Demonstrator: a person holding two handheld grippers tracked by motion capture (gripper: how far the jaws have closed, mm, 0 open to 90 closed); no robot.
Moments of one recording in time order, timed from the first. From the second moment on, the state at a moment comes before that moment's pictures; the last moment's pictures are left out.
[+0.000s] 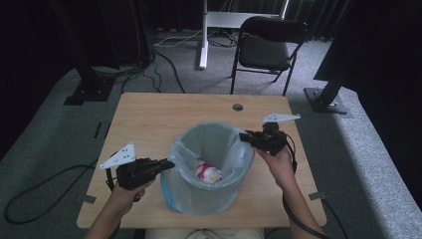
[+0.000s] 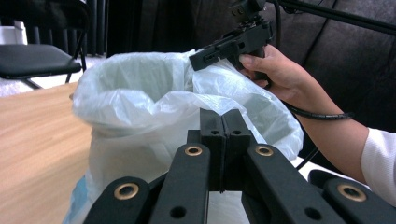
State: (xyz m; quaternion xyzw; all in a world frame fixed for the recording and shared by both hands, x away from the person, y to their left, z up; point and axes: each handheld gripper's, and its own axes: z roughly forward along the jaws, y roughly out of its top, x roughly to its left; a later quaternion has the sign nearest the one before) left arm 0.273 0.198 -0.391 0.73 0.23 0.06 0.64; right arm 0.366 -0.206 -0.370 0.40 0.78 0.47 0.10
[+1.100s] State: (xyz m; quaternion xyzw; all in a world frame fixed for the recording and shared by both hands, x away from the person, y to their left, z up) left arm 0.277 0.188 -0.383 0.74 0.26 0.08 0.62; right arm 0.358 -0.218 -0.343 0.38 0.77 0.50 0.11
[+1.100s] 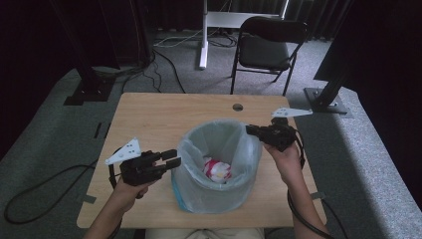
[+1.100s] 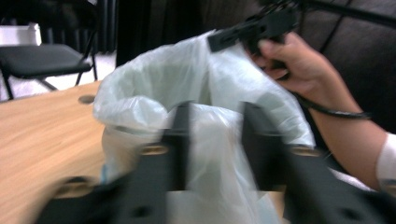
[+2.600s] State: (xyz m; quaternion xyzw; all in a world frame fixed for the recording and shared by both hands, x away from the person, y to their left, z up) left arm 0.276 0.177 -0.319 0.71 0.24 0.14 0.65; right arm 0.351 -0.203 -0.309 0.33 0.78 0.52 0.12
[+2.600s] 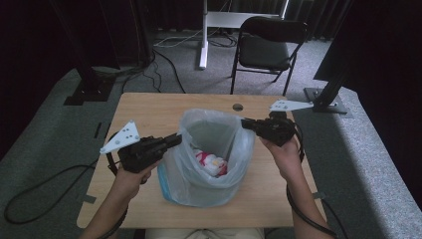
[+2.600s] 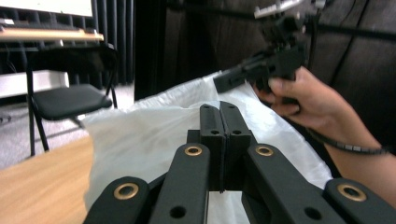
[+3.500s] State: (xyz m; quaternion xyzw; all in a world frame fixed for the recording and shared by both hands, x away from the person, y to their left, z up) left arm 0.338 0.083 -0.324 0.73 0.24 0.08 0.64; right arm 0.349 -0.155 -0.335 0.26 0.78 0.57 -0.06
